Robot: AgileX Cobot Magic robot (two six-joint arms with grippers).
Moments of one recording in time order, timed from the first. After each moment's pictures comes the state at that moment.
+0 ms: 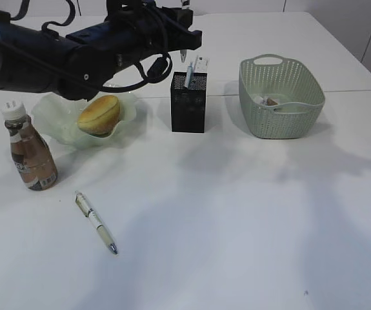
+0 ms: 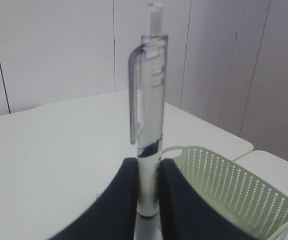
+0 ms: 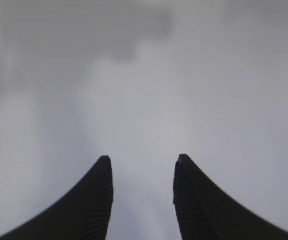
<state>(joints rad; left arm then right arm) -0.56 1.99 -1.38 0.07 -0.53 -0.13 -0.14 1.80 -1.51 -0.05 1.22 0.13</state>
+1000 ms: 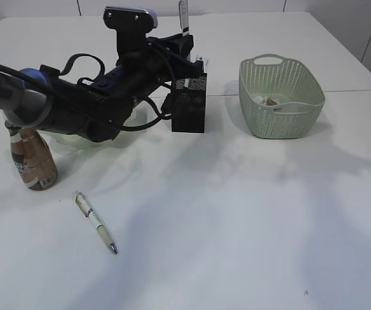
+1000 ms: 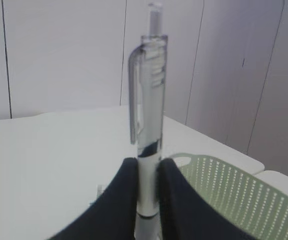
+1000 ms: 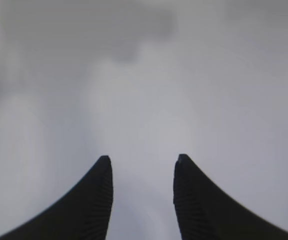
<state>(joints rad) -0.56 2.17 -1.38 0.00 -0.82 -0.13 -0.14 1.80 -1.51 -0.03 1.21 0.13</state>
